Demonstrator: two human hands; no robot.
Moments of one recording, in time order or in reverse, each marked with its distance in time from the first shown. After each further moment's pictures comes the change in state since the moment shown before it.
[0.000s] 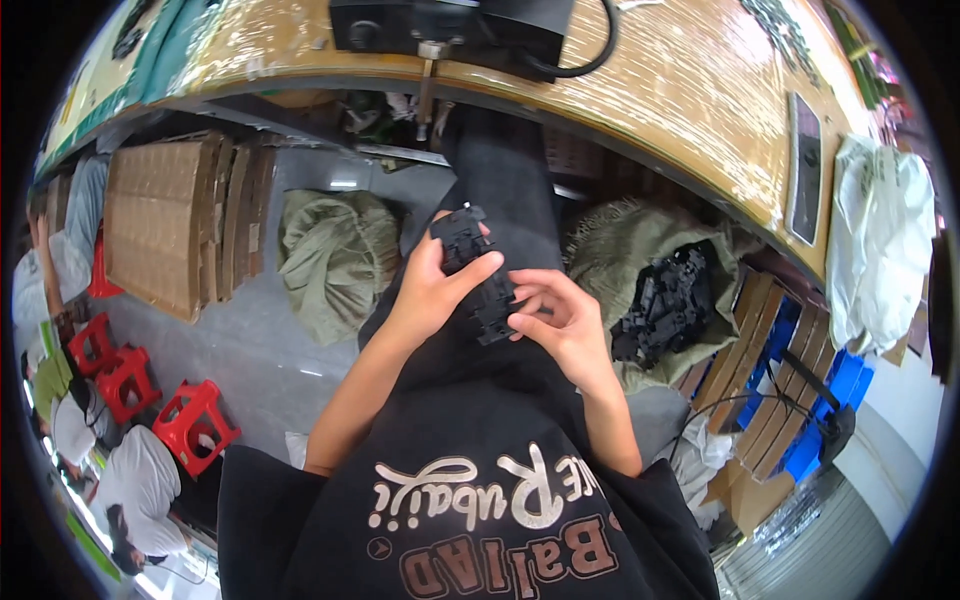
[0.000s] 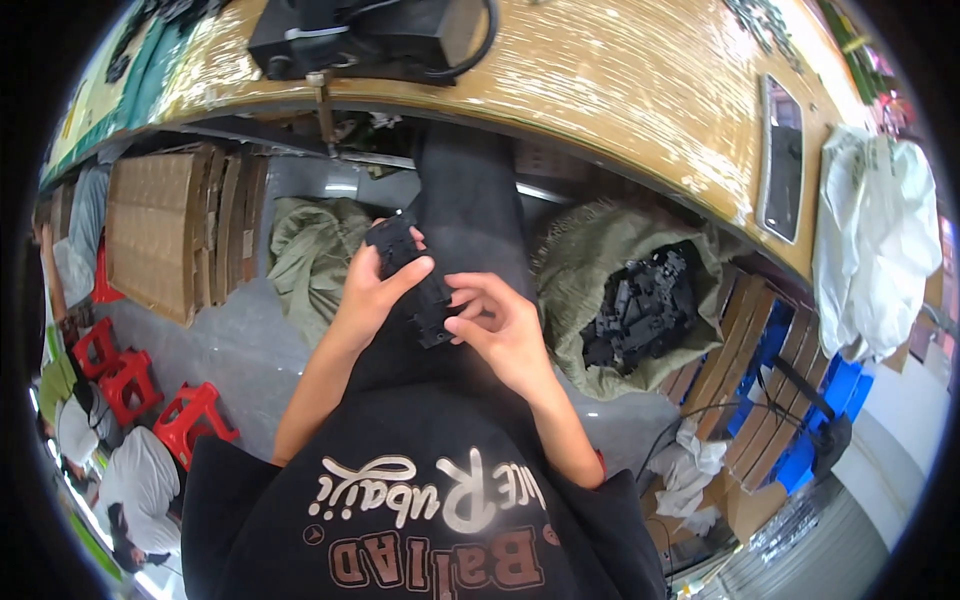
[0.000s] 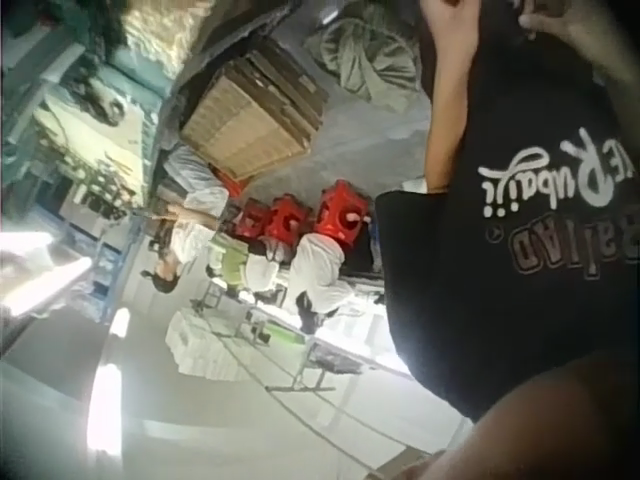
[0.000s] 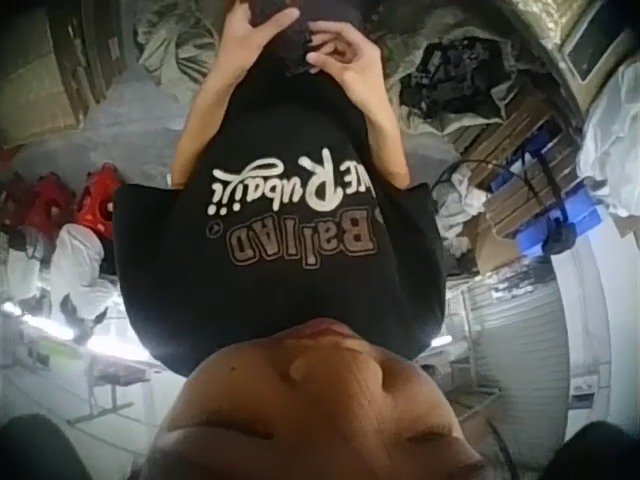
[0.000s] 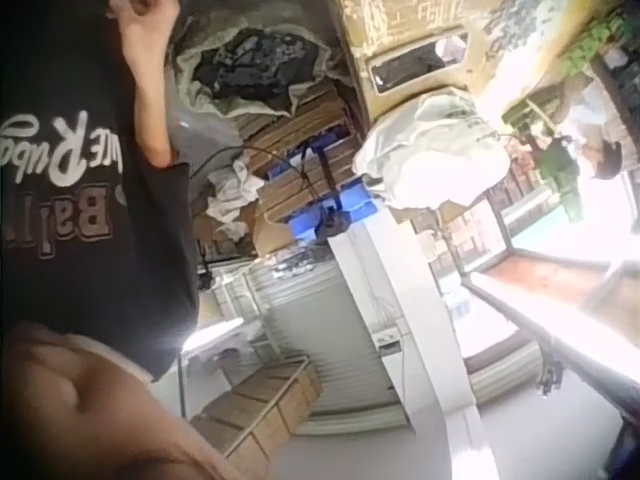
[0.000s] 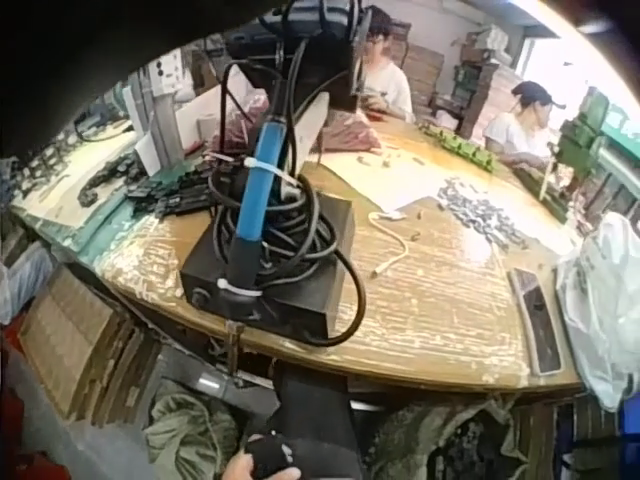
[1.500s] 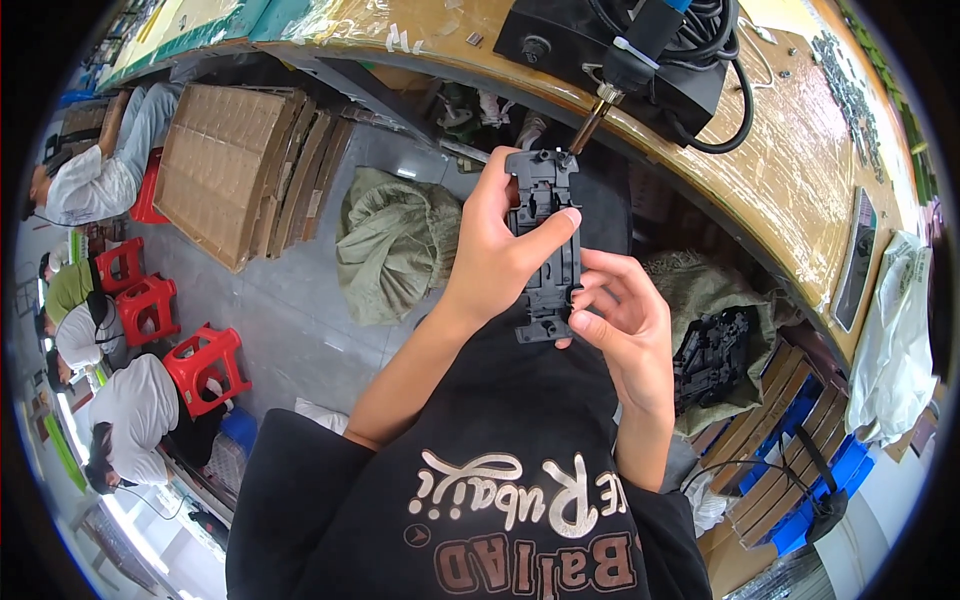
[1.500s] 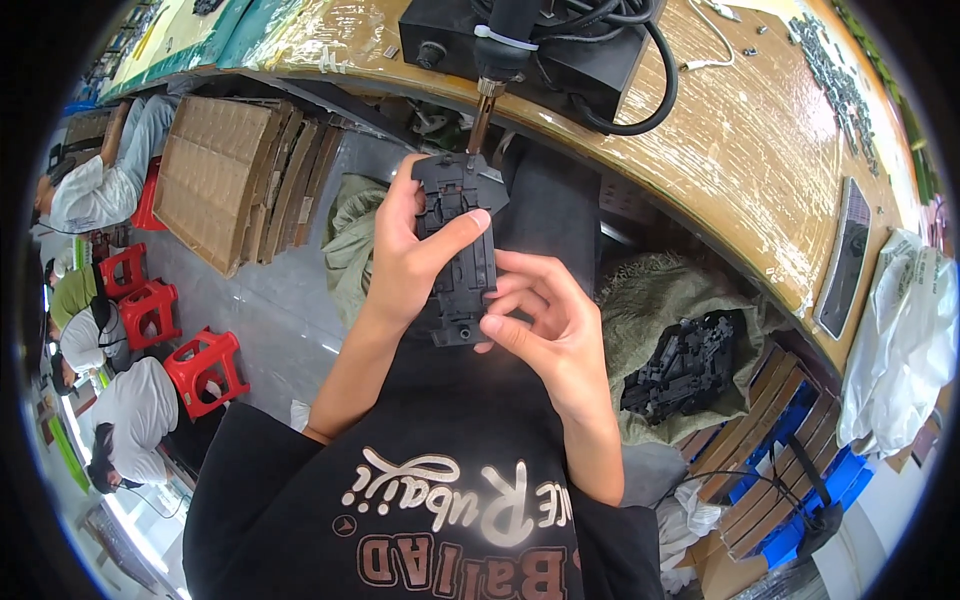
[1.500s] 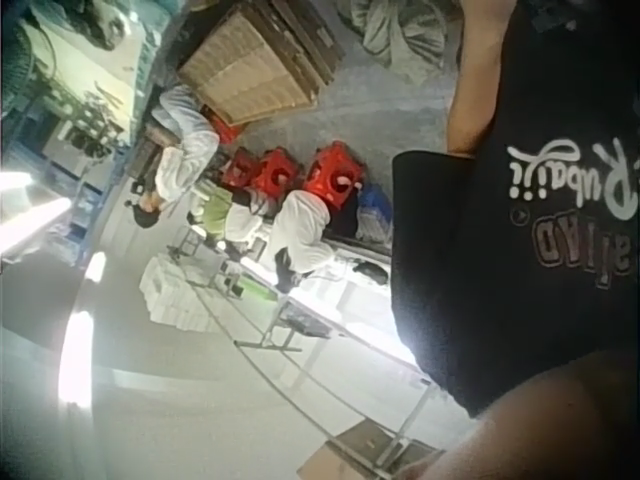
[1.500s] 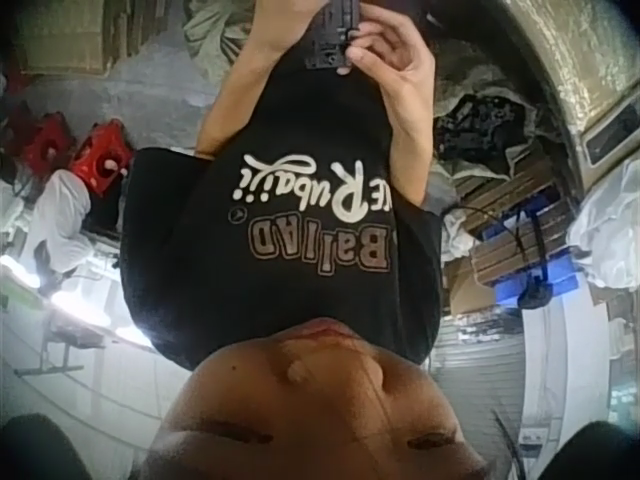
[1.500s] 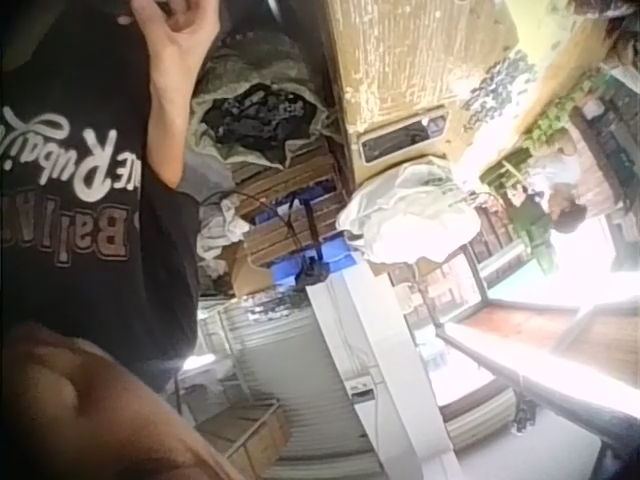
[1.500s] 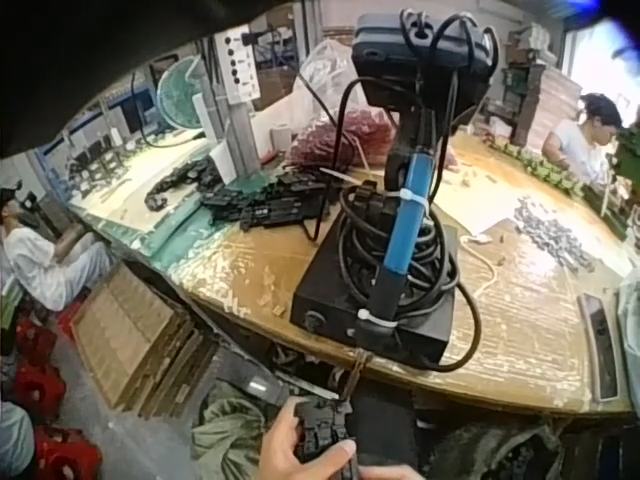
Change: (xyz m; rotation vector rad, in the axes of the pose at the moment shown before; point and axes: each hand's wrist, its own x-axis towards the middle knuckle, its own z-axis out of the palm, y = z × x) left_hand 0.023 0.071 -0.006 -0.045 0.193 0.245; right_hand 0.024 -0.057 0.039 0.254 -0.152 -0.048
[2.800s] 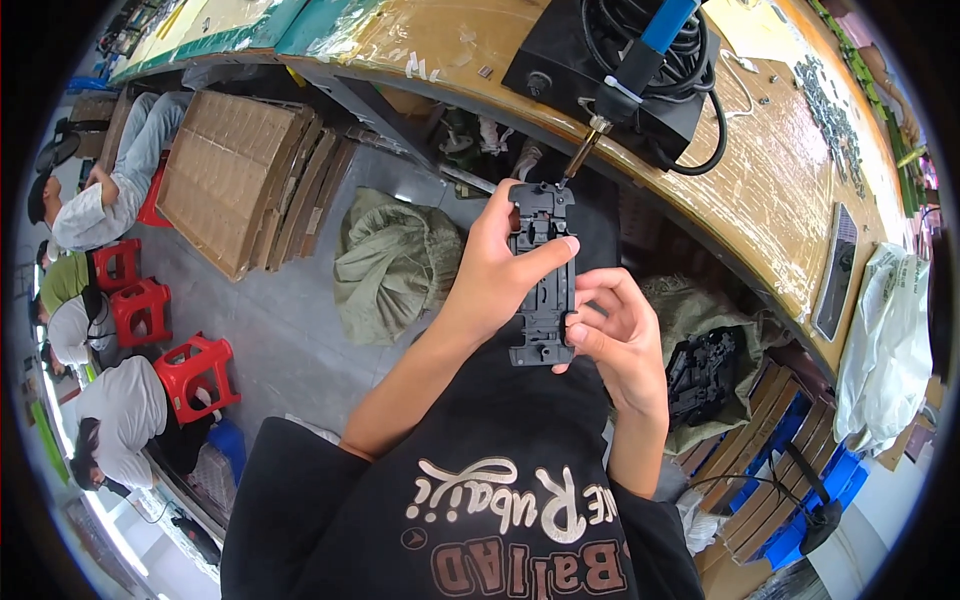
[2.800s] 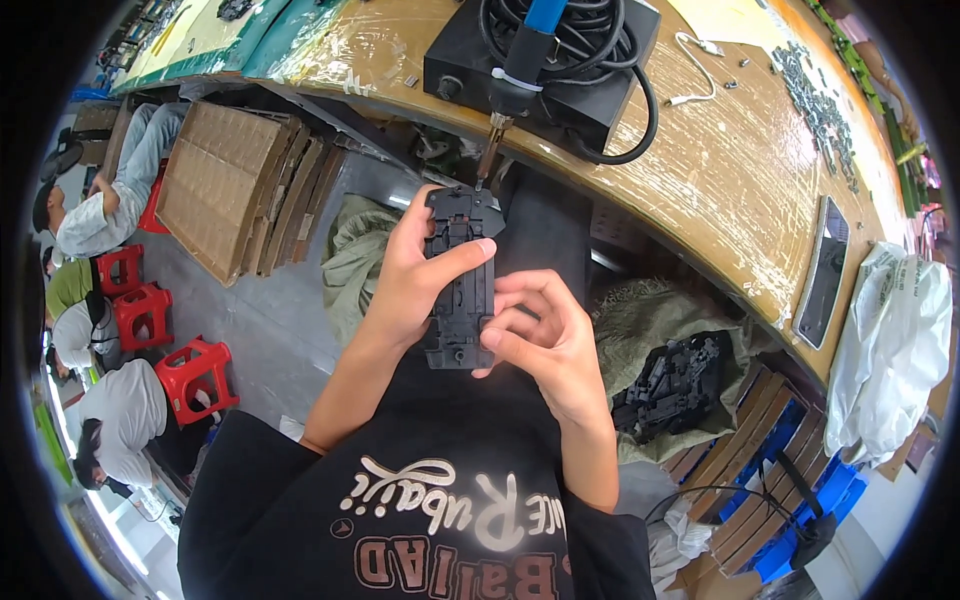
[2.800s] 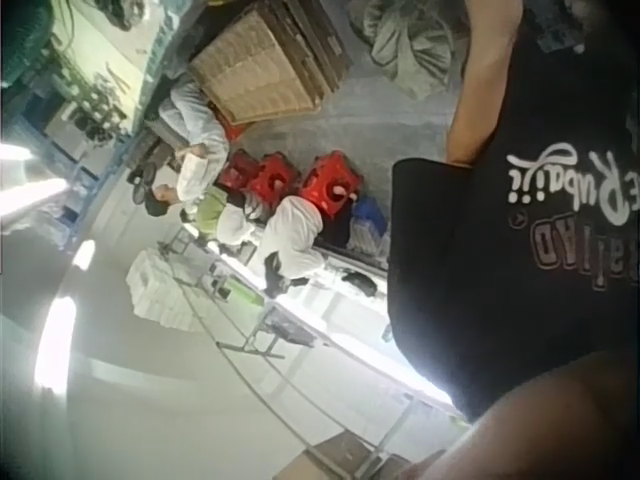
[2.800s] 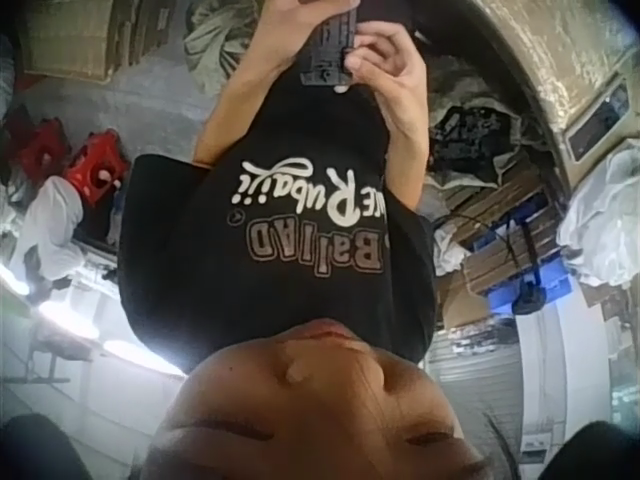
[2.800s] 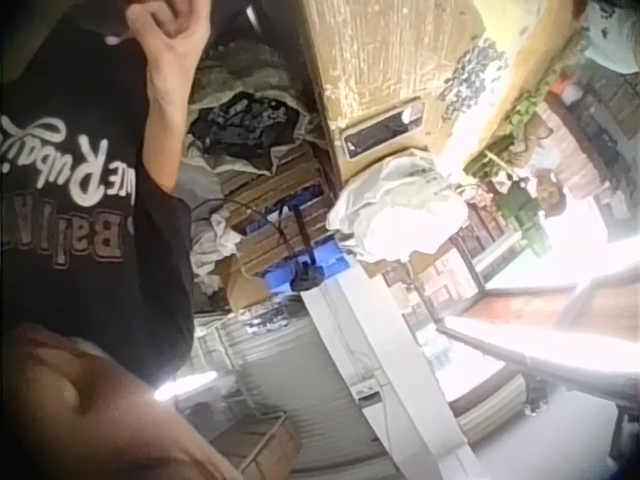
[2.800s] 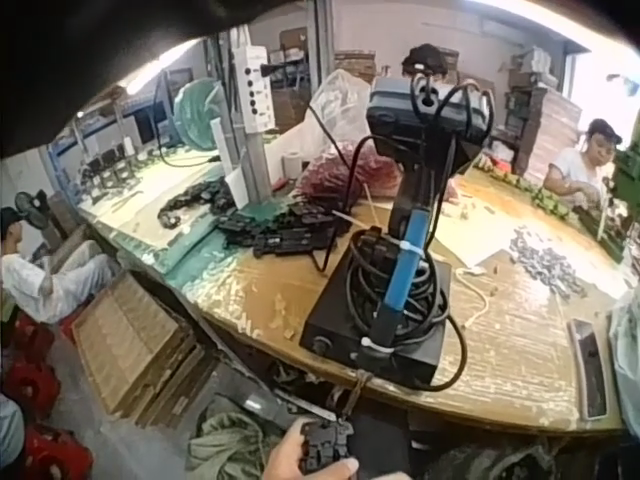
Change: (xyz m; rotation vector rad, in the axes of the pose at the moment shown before) left_hand -0.008 0.010 0.003 -0.102 -0.009 -0.150; right_hand 0.000 -0.008 -0.002 0.074 -0.106 0.038
